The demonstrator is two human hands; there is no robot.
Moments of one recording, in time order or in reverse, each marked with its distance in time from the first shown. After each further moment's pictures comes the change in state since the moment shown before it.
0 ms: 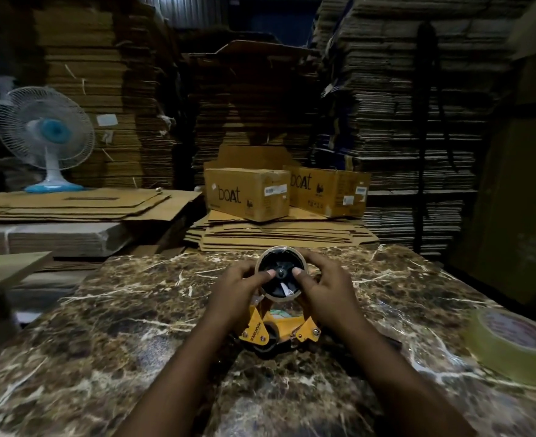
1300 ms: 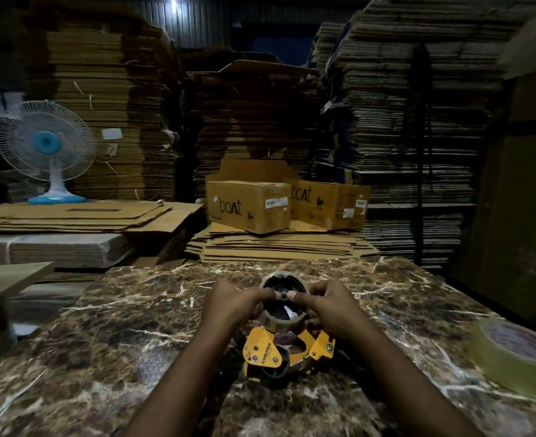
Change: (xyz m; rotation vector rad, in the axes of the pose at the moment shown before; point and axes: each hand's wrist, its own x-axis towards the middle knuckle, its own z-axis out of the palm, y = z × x) left_hand -0.005 0.011 -0.011 0.079 0.071 -0.346; right_hand -0.001 -0.002 -0.008 0.175 -0.229 0.299
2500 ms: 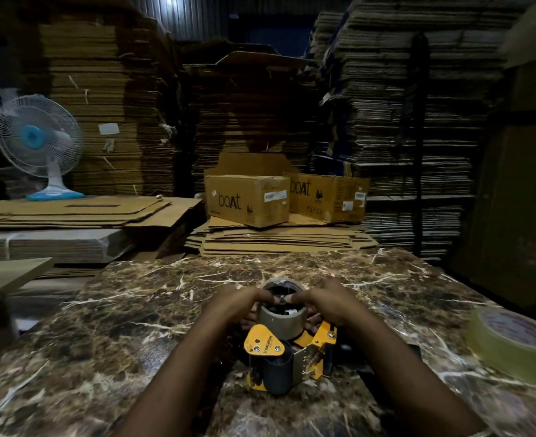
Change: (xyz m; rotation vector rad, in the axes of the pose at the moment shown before) left_hand 0.006 -0.005 0.006 0.000 -0.179 -0.169; right_hand 0.019 0.013 -0.001 -0.149 -0.022 0.217
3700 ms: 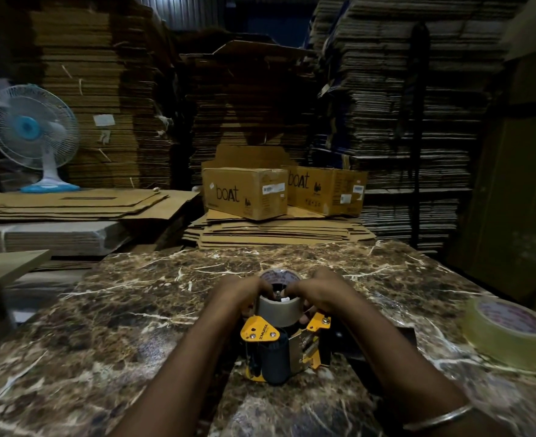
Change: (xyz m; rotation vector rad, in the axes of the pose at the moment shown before) left_hand -0.006 0.006 0.013 0.062 0.155 -0.023; right_hand -0.006 -0.016 0.009 -0.160 0.036 0.090
